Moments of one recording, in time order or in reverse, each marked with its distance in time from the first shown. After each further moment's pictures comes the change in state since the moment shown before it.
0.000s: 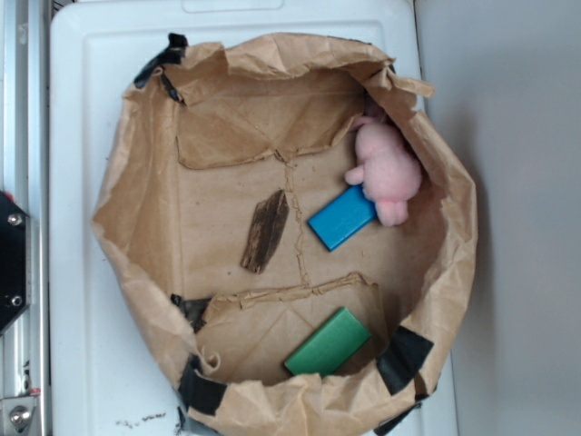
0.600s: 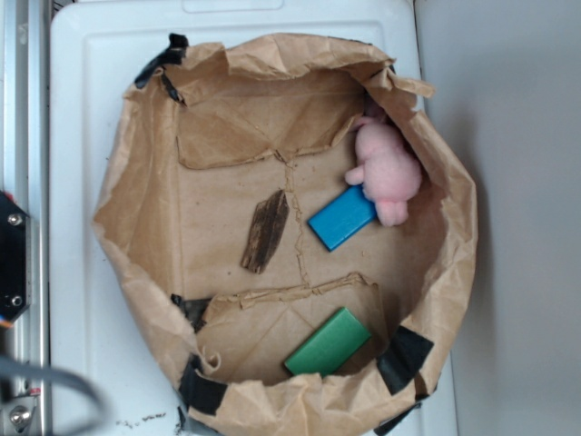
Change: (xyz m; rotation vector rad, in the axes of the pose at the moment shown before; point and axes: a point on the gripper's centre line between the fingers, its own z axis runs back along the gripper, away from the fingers) arm 0.051 -0.025 -0.023 -0.017 0.070 -0.014
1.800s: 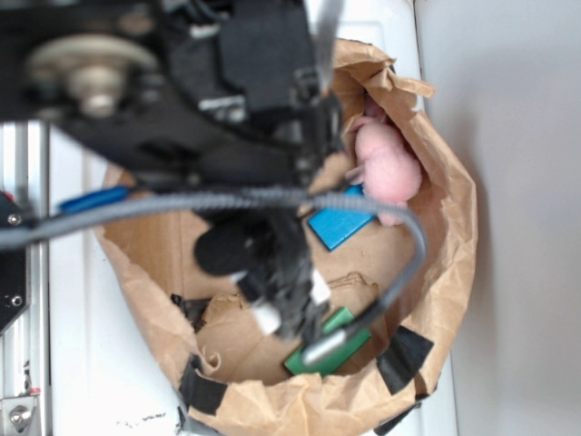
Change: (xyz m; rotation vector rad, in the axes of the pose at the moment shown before) arm 0.067 0.047 -0.046 -0.085 -0.107 0.598
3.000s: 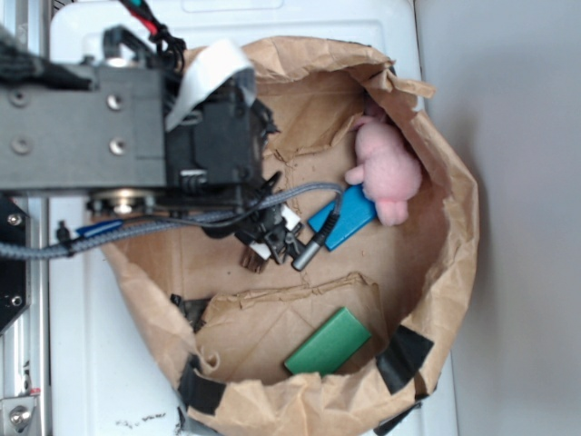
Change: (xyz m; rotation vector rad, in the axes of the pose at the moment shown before) arm 0.000 0.038 -0.075 0.124 -0.167 0.159
